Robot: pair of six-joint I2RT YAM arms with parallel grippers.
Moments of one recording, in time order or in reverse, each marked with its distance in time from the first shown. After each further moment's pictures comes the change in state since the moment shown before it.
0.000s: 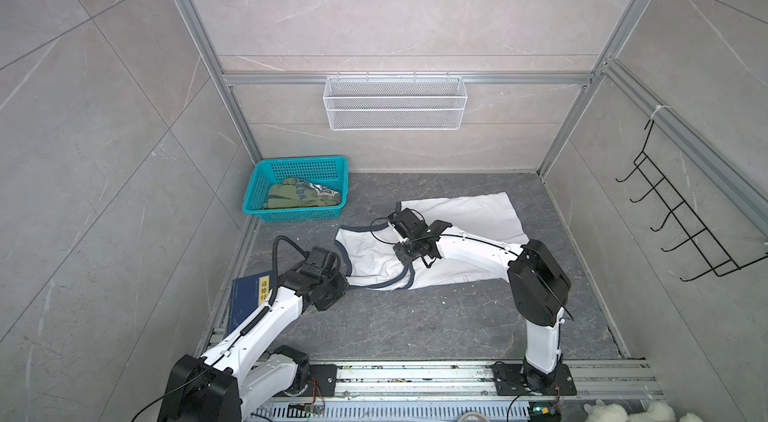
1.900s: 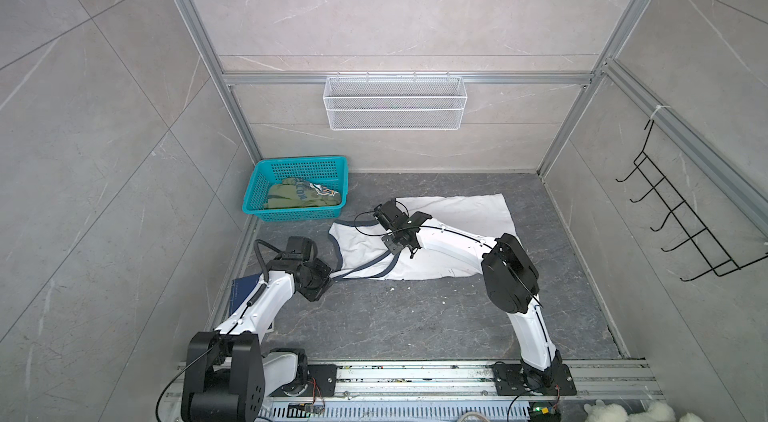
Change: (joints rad) left arm 0.338 0.197 0.050 0.044 0.211 0.030; right arm 0.021 0.225 0.308 -0.087 0.187 -0.087
